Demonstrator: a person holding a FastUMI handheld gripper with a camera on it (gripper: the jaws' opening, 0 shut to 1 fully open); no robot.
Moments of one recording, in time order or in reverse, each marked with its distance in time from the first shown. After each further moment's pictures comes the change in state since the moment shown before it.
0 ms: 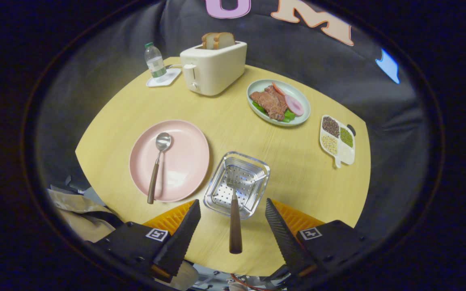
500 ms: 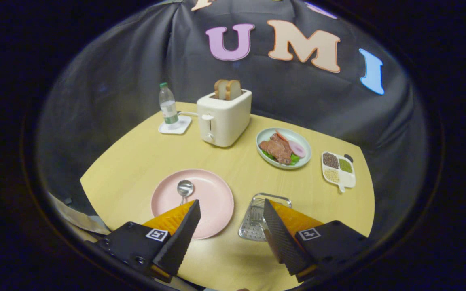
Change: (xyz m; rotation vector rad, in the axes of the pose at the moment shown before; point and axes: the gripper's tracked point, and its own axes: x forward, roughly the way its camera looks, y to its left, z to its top) arm -0.020 0.060 0.052 0.077 -0.405 0.006
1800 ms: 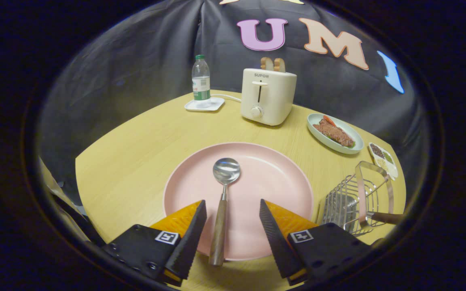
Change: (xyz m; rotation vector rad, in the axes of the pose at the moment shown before) arm 0.094 0.101 -0.102 -0.088 -0.004 0.100
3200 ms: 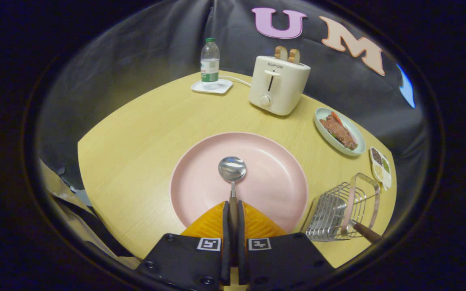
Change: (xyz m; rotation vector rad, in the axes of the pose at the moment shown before) arm -0.025 -0.002 0.004 -0.091 0.171 0.015
